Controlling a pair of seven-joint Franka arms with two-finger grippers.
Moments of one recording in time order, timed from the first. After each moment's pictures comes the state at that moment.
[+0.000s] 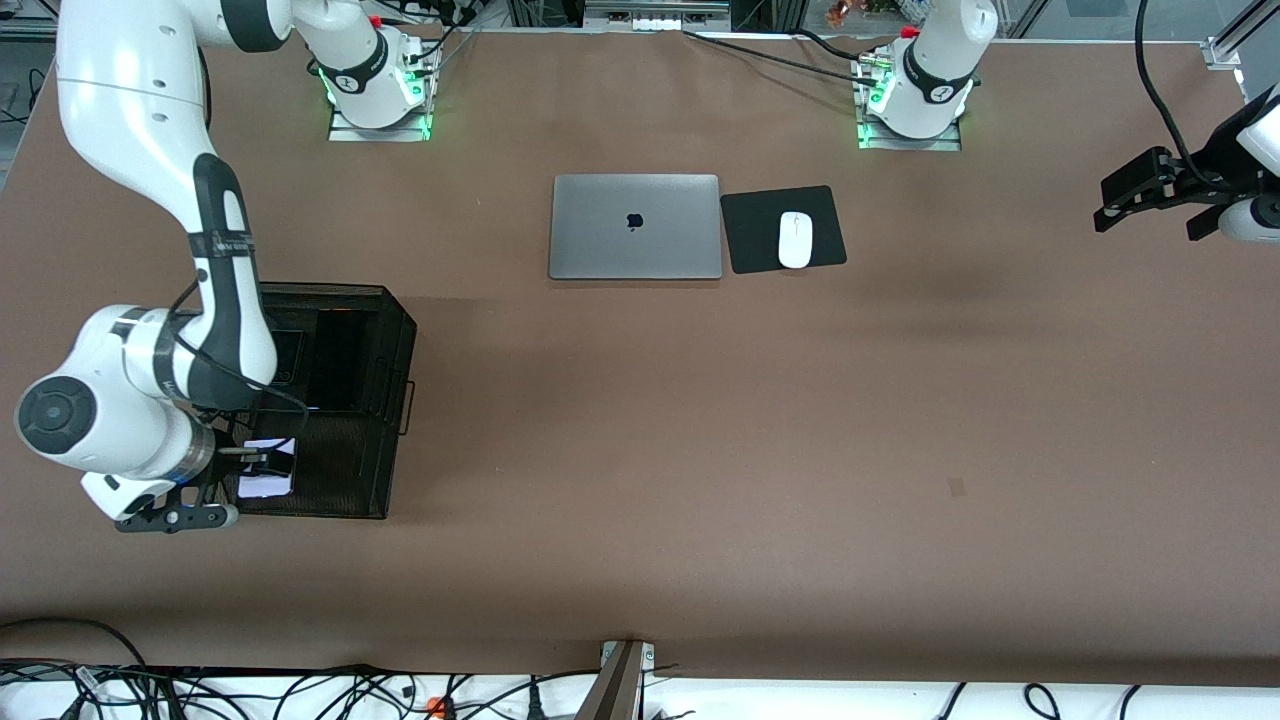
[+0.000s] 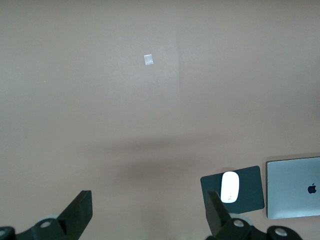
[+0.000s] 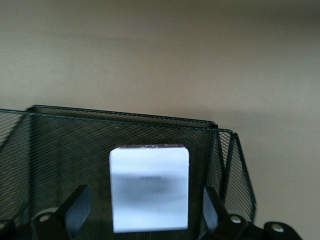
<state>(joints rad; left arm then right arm) -0.02 0.01 0.01 -1.50 -0.03 1.47 0.04 0.20 0.76 -0.29 -1.29 0.14 2.05 -0.15</state>
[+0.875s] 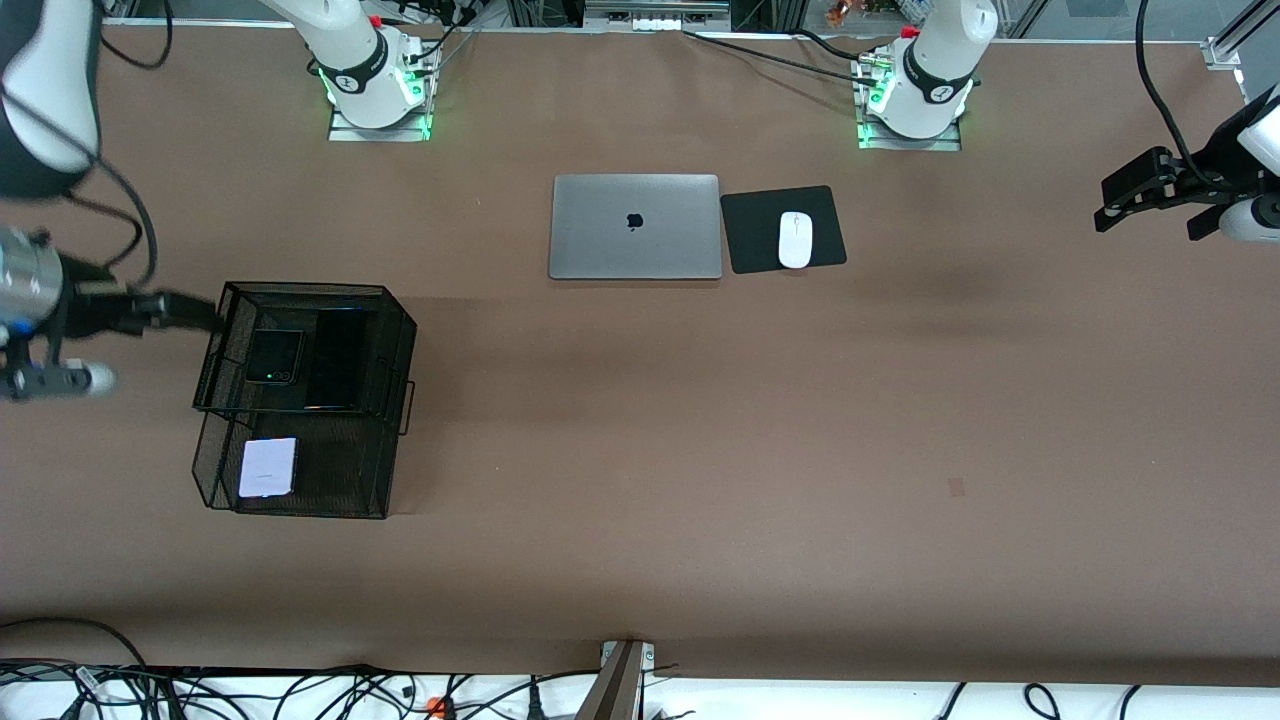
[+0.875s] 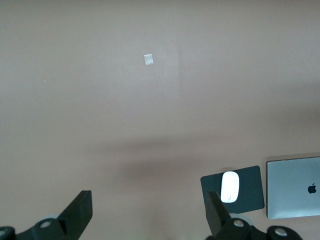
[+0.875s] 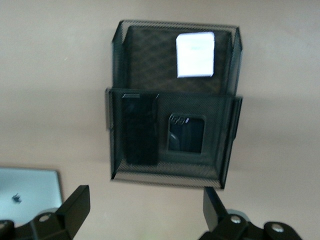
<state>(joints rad) -0.02 0.01 0.01 -1.50 -0.03 1.47 0.04 0.25 0.30 -0.28 -1.32 0.14 1.45 -0.04</state>
